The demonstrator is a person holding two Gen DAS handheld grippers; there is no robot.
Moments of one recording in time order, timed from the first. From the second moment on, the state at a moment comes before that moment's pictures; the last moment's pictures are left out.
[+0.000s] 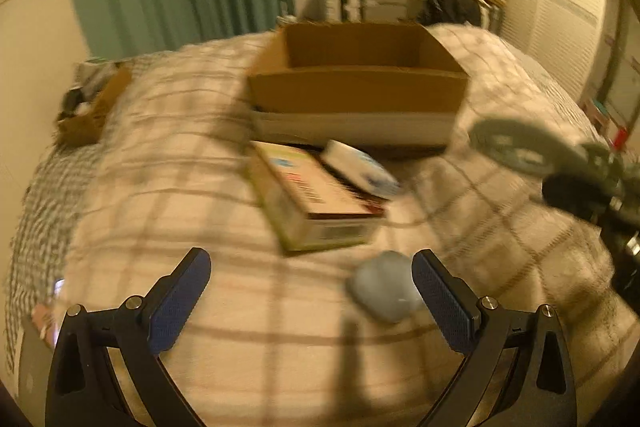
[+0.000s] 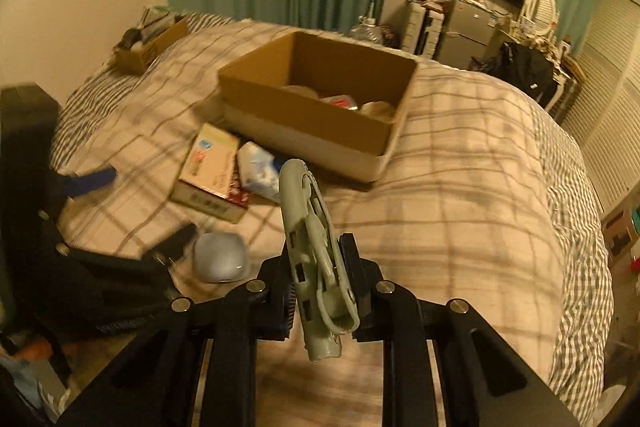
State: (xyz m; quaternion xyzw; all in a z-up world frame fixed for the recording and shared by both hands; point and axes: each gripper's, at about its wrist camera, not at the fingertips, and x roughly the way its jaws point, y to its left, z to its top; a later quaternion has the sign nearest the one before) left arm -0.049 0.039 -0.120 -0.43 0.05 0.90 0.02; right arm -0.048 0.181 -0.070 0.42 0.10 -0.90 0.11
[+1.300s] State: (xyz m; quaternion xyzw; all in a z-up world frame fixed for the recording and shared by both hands) left arm -0.071 0.015 -0.011 -0.35 -0.01 0.93 0.07; right arm -0.048 0.187 0.015 0.33 0.10 -0.93 0.13
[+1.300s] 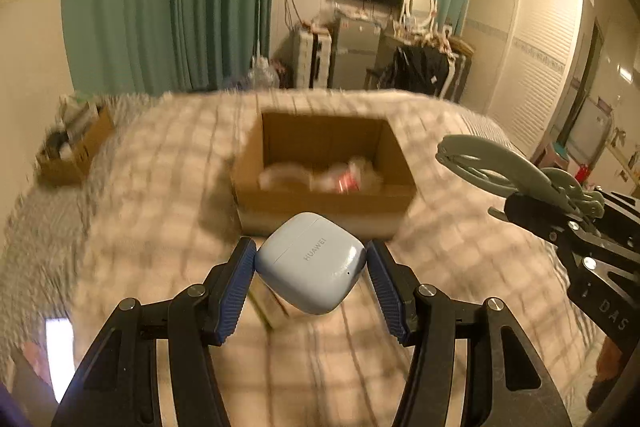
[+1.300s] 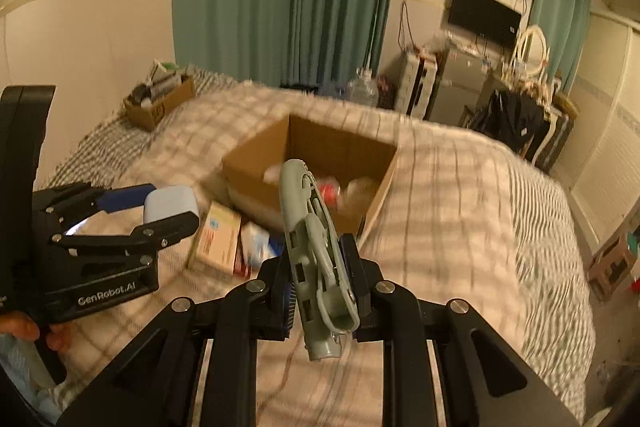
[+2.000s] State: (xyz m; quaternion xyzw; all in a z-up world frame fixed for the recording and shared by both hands) left arm -0.246 0.012 -0.003 -0.33 0.00 0.94 0.07; right arm -0.253 0.161 0.037 0.34 0.07 -0.92 0.16
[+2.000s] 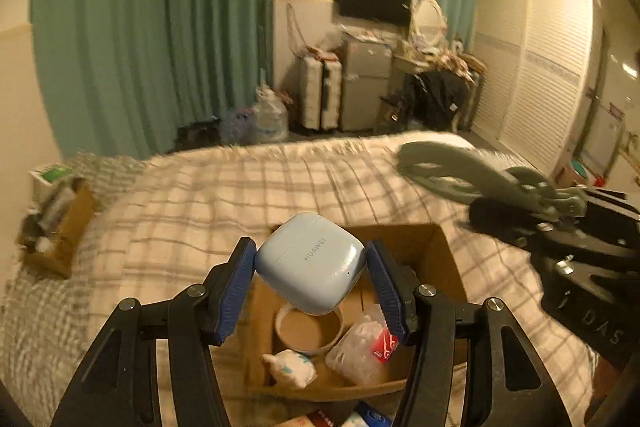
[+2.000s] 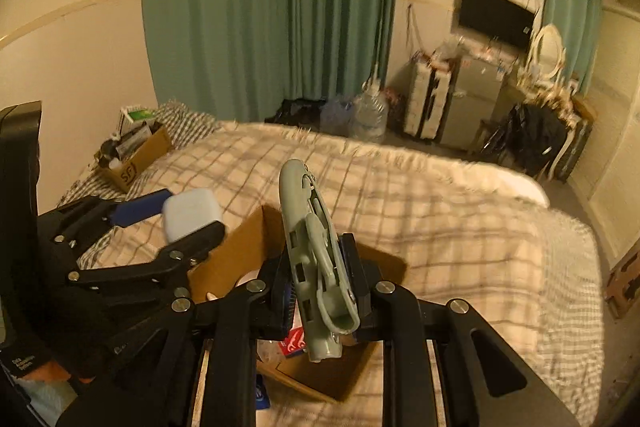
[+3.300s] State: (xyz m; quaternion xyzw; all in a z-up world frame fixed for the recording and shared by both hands) left arm -0.153 -0.005 0.034 -0.31 0.01 0.95 0.01; right arm -0.160 0.203 0.073 0.28 0.07 -0.95 0.13
